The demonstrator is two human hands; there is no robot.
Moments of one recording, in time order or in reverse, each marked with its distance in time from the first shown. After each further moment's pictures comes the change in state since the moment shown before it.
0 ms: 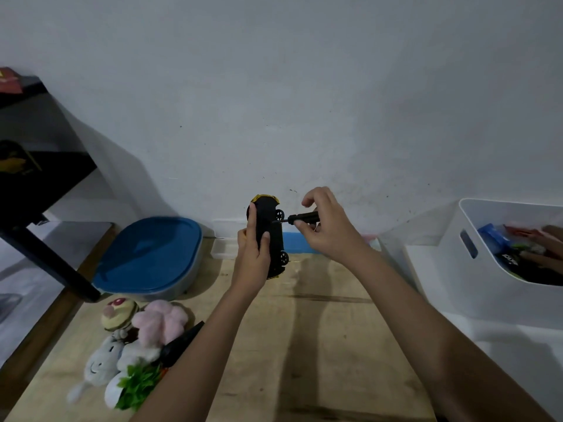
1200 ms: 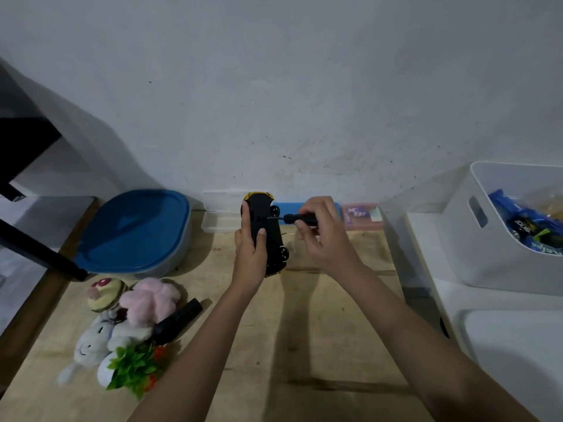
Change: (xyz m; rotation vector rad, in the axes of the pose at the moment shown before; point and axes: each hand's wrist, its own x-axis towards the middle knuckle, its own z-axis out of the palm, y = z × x) left_hand -0.014 -0.046 0.023 -0.073 -0.001 -0.107; right_hand -0.047 0.037 0.046 0.110 0.111 0.068
